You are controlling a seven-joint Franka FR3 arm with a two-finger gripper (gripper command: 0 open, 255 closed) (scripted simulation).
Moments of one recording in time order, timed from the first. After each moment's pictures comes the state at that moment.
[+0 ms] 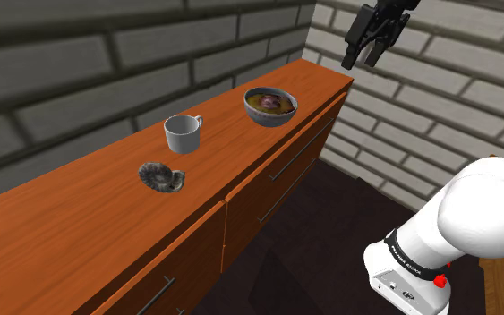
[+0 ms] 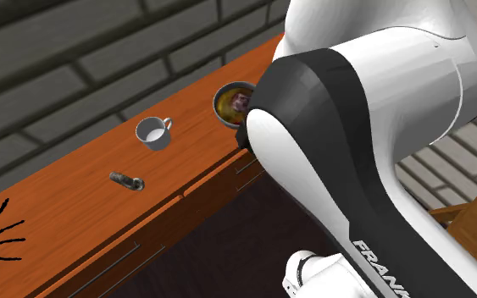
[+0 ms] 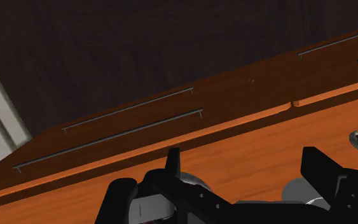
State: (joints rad) arm 0.02 -0.76 0.03 -2.26 0.09 1.57 0.09
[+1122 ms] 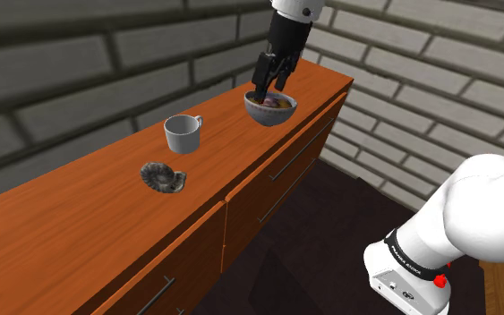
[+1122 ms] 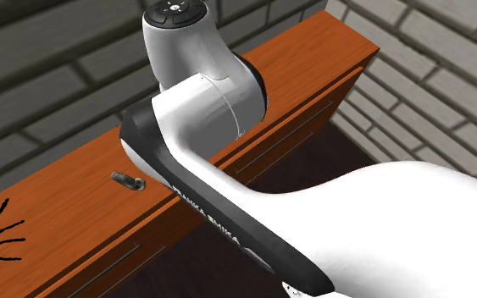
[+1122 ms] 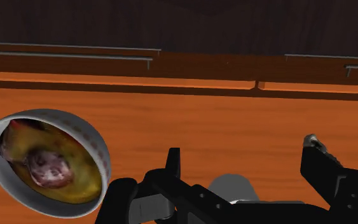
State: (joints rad) arm 0.15 -0.37 0.18 -2.20 0.13 1.93 -0.02
